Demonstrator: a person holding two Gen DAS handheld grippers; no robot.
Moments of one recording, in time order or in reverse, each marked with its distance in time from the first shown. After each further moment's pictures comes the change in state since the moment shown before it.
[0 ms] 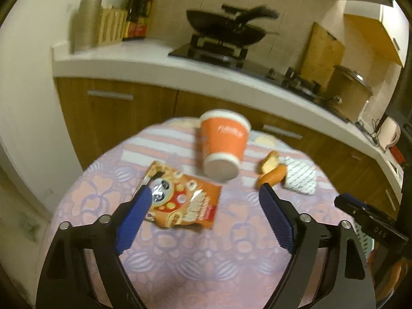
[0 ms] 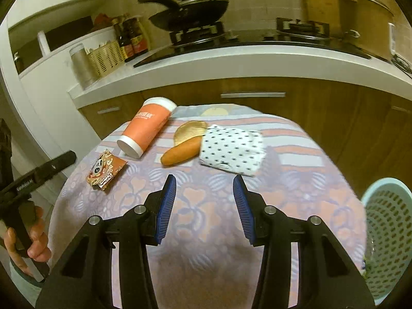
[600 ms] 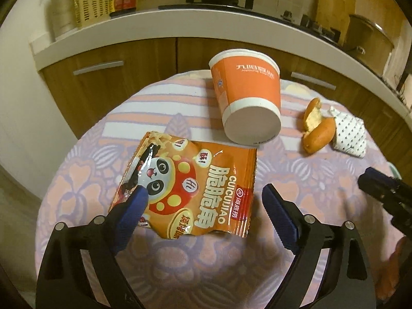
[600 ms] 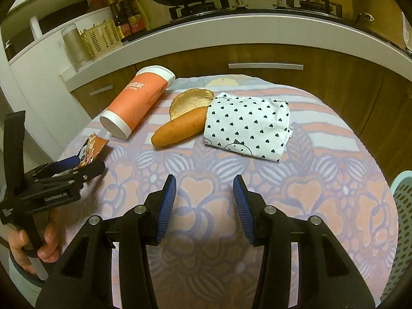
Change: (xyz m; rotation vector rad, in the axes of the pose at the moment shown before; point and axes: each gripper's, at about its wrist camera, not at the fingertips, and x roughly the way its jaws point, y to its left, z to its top) left arm 0.082 -0.006 -0.017 0.132 0.171 0.138; right arm 0.057 0.000 -0.014 0.008 0.082 0.008
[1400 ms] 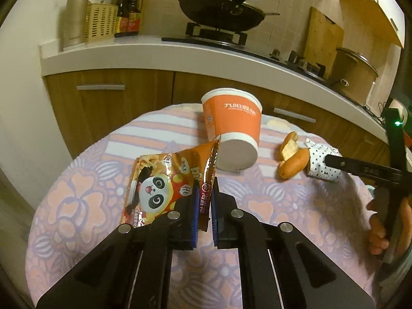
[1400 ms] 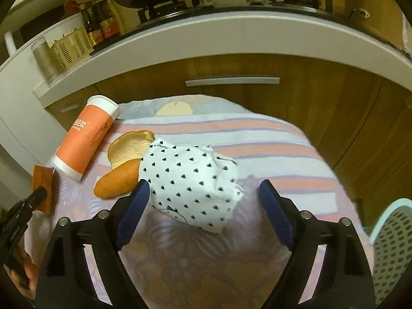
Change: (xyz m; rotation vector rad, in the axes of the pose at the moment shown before) left arm -0.033 0.004 -0.008 -0.068 -0.193 -0.108; right arm 0.037 -0.052 0.059 0.035 0.037 -0.061
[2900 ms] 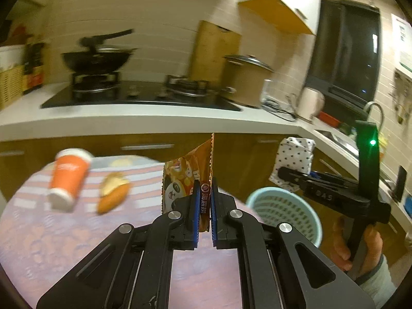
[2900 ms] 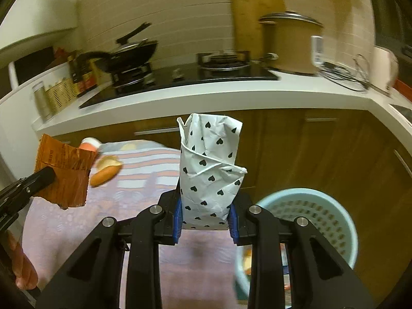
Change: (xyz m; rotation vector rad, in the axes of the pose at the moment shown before) left arm -0.091 -0.206 0.004 0.225 -0.111 -0.425; right arm -0.214 -0.101 -0.066 0.076 -0.287 -0.210
